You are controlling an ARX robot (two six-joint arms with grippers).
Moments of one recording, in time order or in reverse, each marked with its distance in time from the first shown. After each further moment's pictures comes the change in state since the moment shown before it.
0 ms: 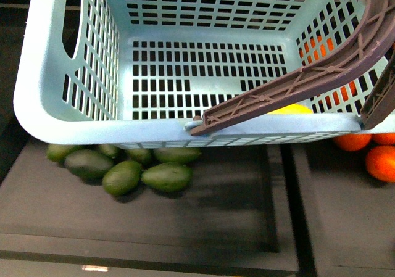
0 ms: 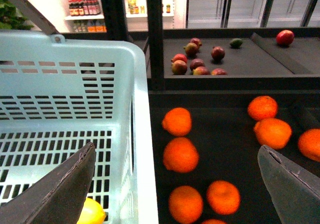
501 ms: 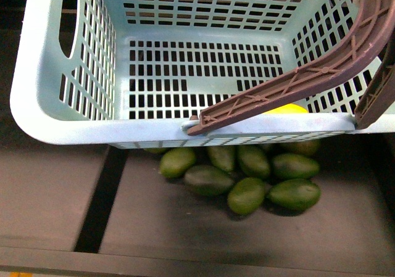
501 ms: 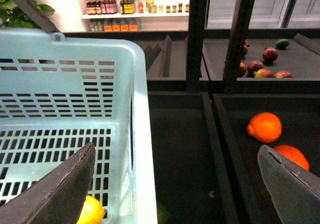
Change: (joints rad) left arm 0.000 0.000 0.001 0.000 -0.002 -0.002; right arm 0.000 0.000 0.000 0.000 0.000 0.000
